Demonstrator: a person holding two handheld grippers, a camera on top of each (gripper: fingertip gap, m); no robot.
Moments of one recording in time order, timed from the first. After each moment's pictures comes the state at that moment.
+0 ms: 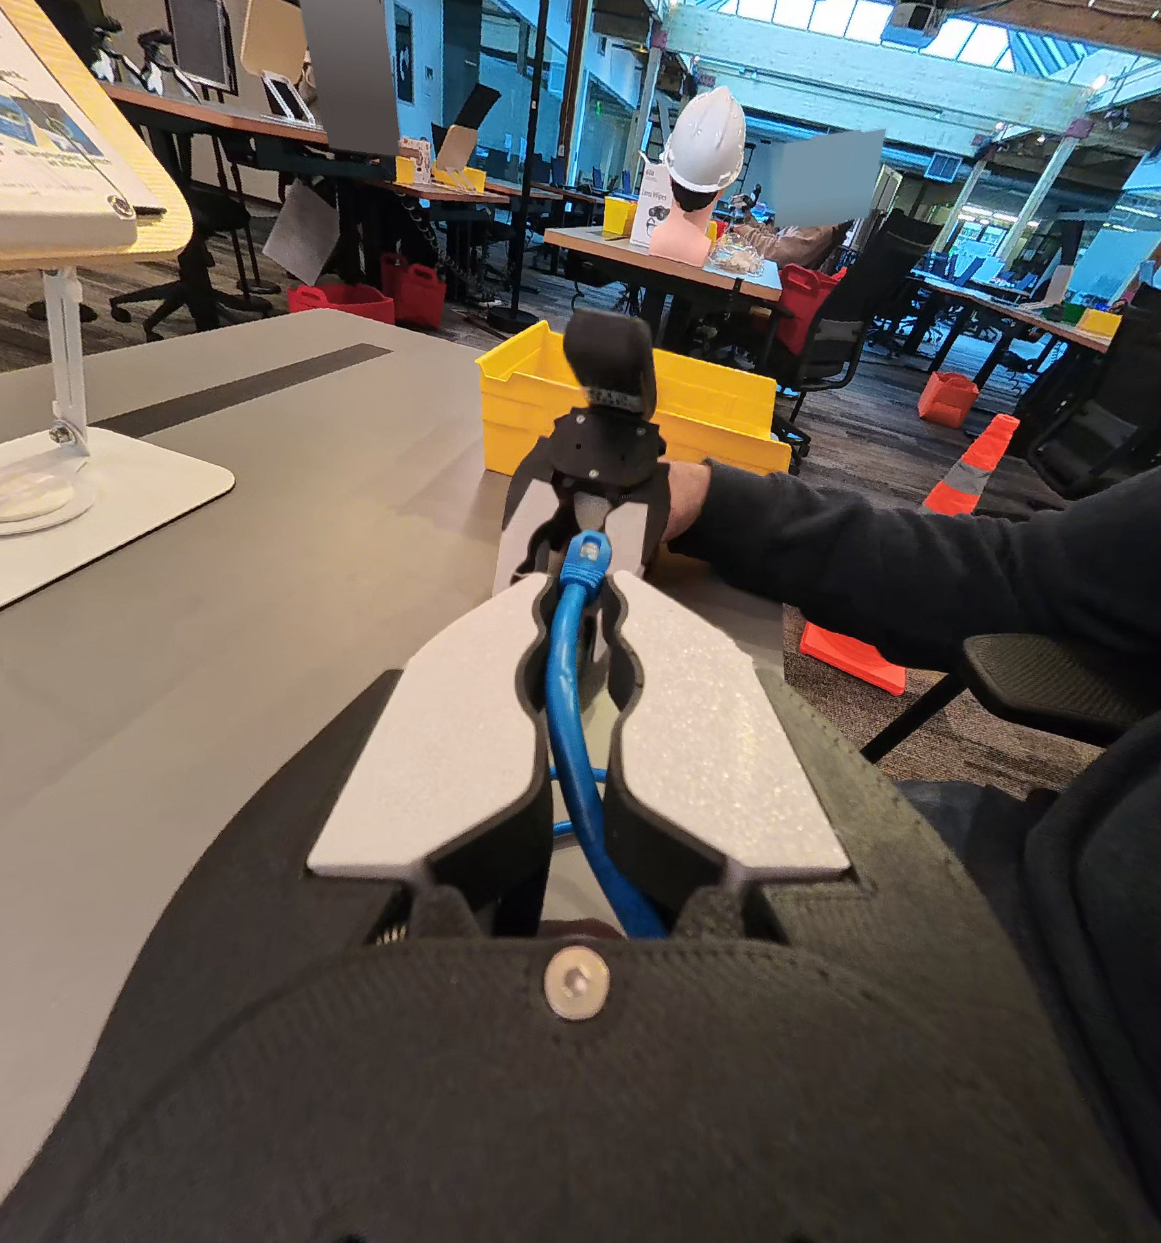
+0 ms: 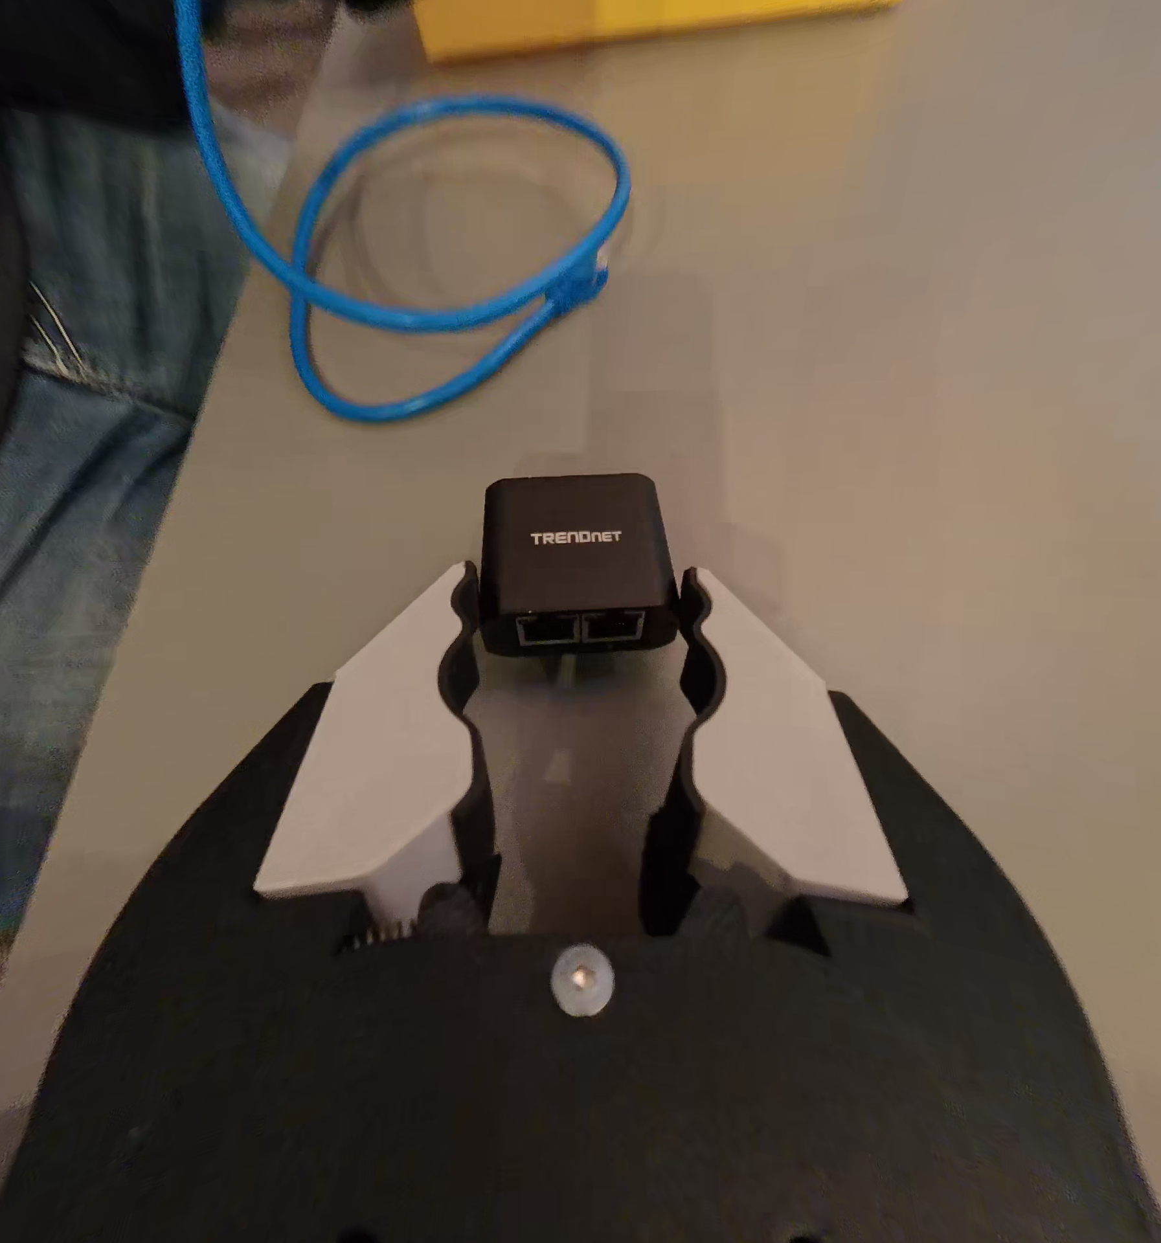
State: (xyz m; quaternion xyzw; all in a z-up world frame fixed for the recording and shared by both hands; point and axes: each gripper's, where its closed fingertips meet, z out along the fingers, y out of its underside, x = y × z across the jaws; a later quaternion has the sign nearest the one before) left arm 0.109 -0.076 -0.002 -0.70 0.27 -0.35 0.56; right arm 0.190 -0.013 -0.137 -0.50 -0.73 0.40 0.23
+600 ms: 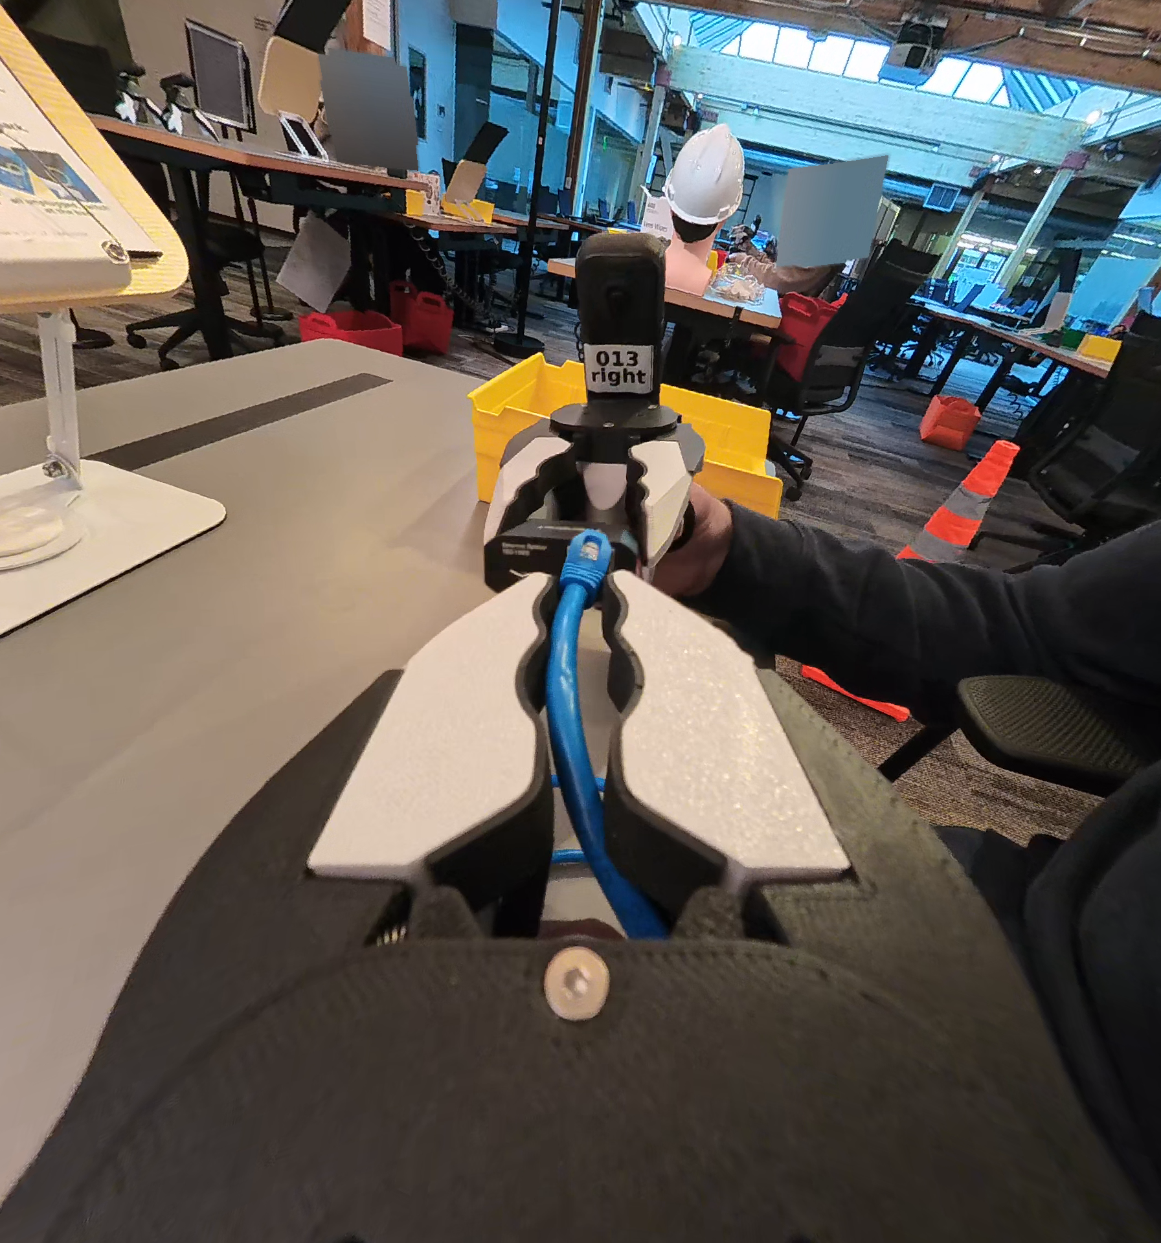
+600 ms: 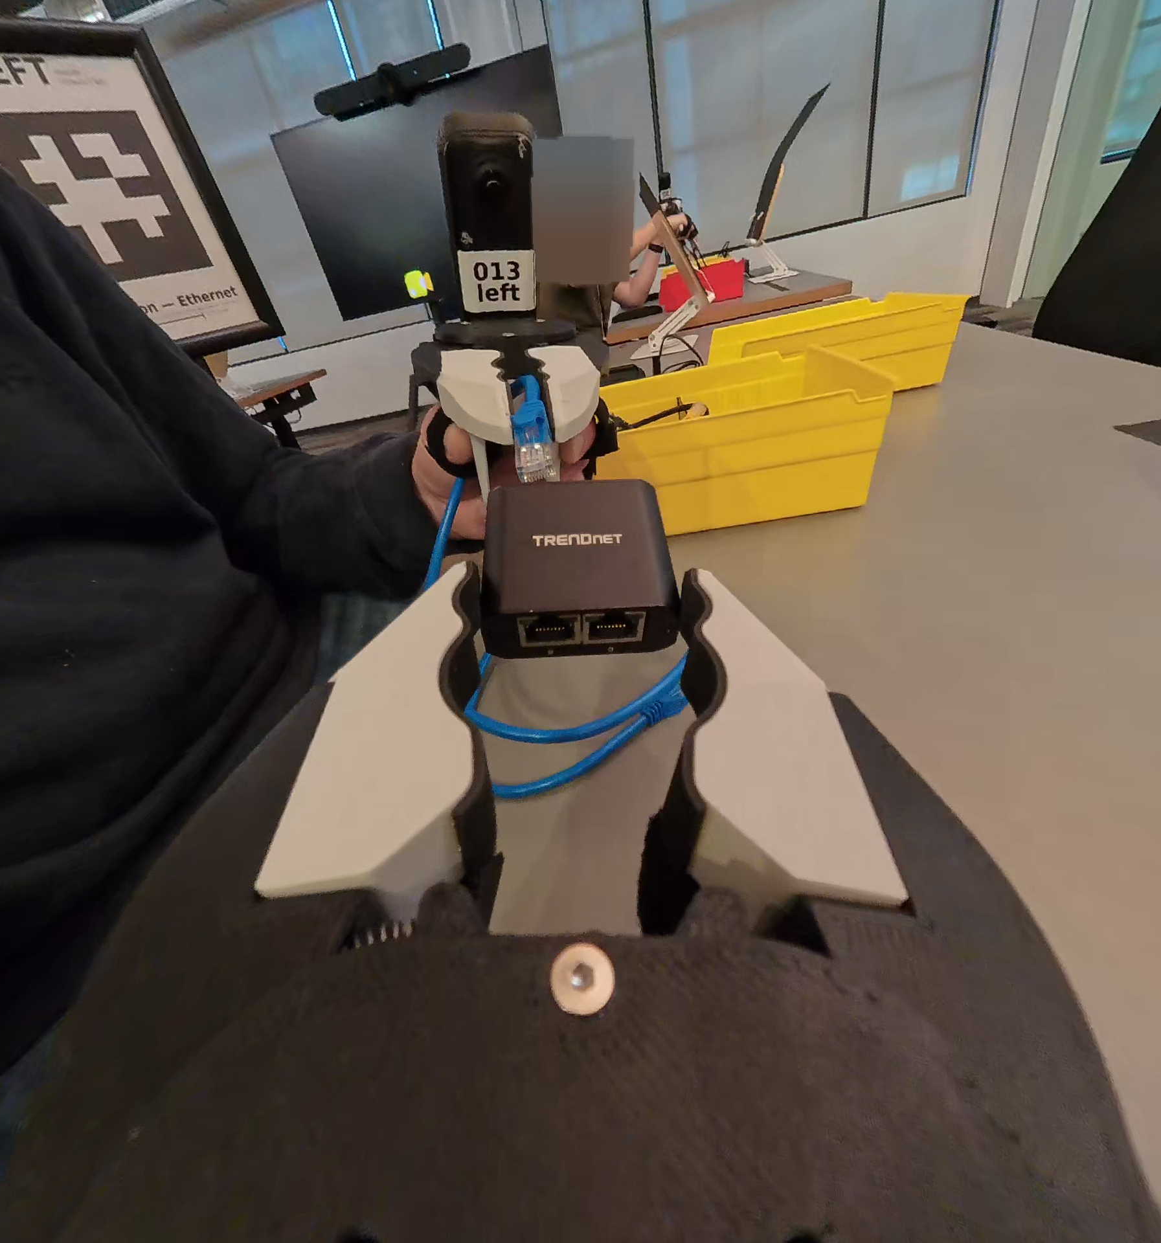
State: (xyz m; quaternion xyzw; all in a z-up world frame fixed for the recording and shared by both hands) left arm 0.127 -0.074 0.011 -0.69 0.26 -0.35 0.58; right arm 0.161 -0.044 -0.013 -0.42 -0.57 0.64 0.30
